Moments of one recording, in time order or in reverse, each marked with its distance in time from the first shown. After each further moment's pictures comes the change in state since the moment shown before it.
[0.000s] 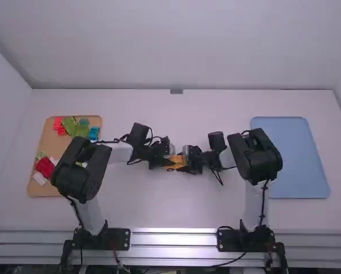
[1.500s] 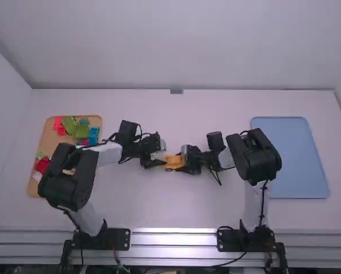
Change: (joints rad) left arm 0.121 -0.121 -0.042 -0.009 -0.026 0.017; right arm 0.013 0.000 -0.001 0.011 0.005 0.045
